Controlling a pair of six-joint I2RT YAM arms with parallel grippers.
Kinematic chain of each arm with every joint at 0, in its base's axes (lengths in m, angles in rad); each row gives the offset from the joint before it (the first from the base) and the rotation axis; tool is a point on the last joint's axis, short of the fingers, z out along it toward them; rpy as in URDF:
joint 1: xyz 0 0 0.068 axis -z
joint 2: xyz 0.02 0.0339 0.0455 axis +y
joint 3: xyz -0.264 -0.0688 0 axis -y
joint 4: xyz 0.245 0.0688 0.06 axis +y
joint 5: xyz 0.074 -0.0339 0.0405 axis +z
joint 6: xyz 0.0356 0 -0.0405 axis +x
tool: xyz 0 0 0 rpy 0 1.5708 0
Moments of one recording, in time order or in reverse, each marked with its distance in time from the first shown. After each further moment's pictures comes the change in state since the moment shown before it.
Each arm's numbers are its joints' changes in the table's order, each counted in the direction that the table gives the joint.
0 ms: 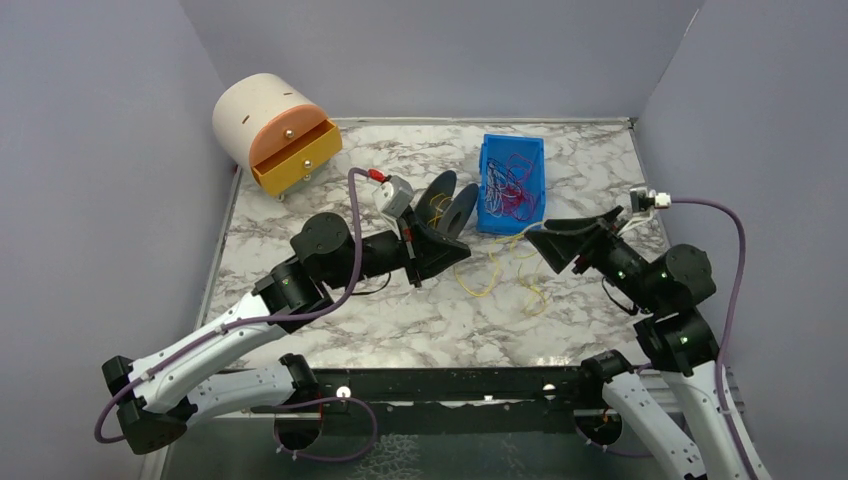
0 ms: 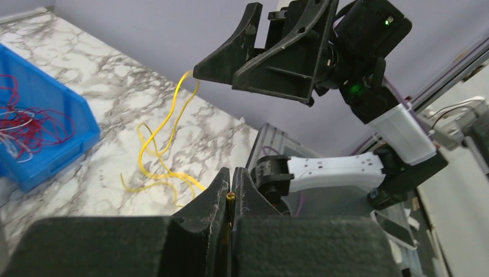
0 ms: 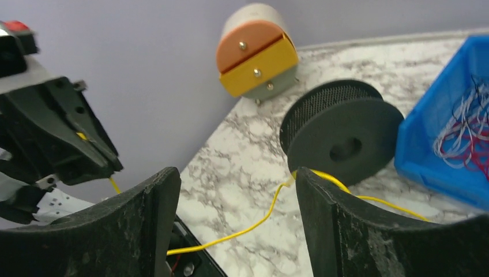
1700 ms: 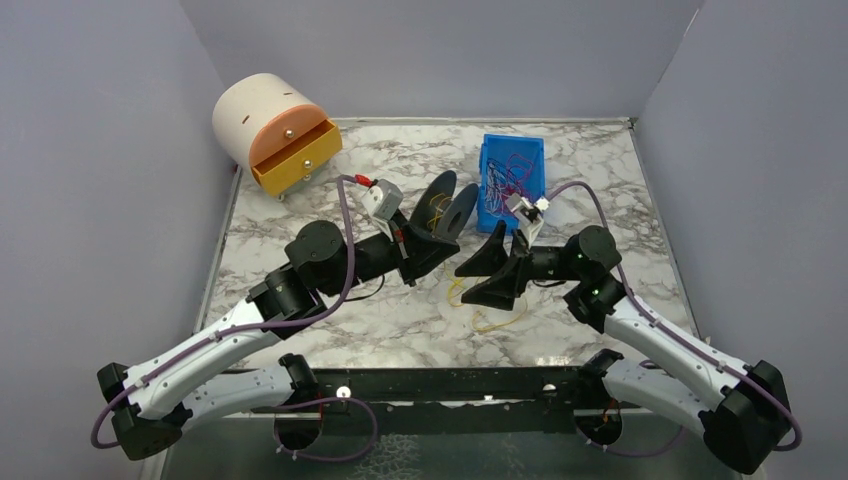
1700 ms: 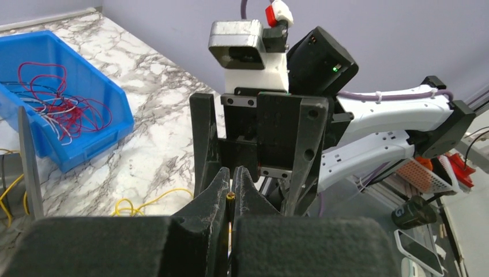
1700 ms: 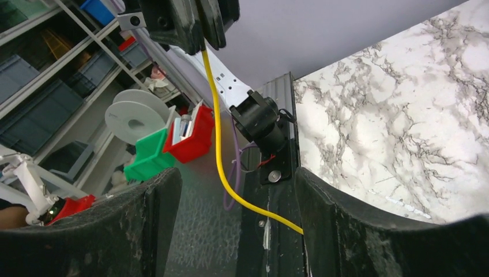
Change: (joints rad) left arm 0.000 -0.051 -0.035 0.073 0.117 0.040; right arm -0.298 0.417 -0.246 -0.716 0.552 0.085
